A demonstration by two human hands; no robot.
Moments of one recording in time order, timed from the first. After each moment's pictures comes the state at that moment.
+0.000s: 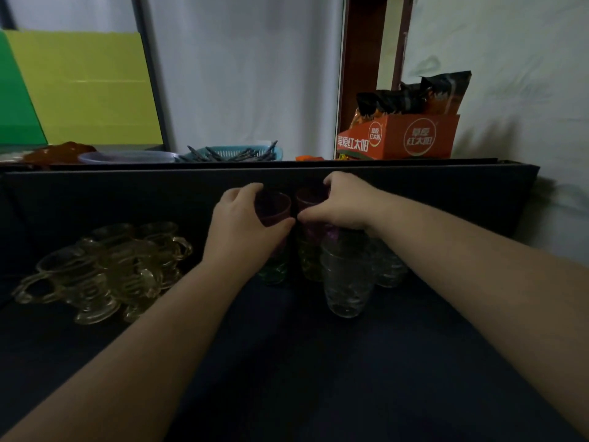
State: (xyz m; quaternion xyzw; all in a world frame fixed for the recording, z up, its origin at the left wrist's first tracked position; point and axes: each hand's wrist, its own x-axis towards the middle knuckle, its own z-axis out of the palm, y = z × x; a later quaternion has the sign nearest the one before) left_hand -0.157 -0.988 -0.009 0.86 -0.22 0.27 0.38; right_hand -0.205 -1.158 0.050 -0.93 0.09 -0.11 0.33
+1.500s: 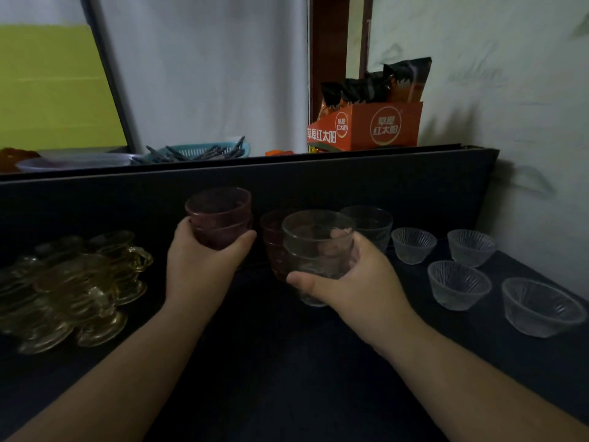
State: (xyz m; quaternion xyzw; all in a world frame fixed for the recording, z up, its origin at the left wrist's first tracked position) left_hand -0.171 -0.990 -0.042 0.76 -0.12 0.20 0.60; right_hand -0.303 -1.153 -0.047 -0.77 0.07 -0.29 0.56
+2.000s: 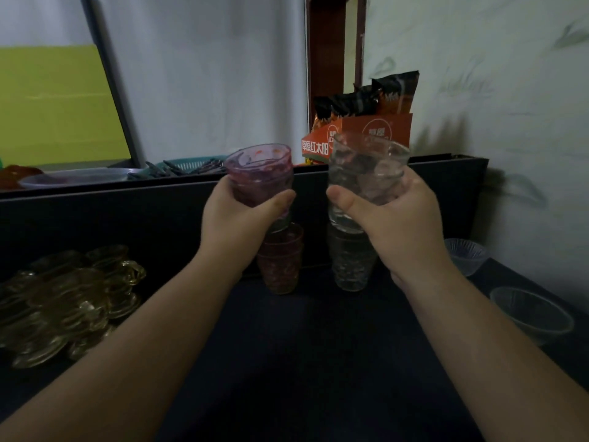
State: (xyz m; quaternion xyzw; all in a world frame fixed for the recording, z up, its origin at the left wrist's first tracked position) left_hand -0.178 -1.047 0.018 0.69 -0.26 0.14 0.66; right_hand -0.293 -1.208 0.017 -0.71 0.05 -0.48 0.51
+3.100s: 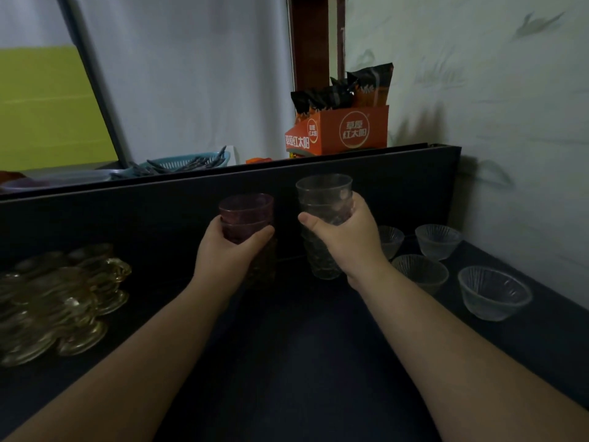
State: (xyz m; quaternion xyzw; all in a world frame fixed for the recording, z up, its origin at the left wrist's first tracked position) left_hand -0.171 -1.043 -0.042 0.75 -0.19 0.07 0.63; right_hand -0.255 -1.221 -0.038 -0.71 0.10 -0.40 0.57
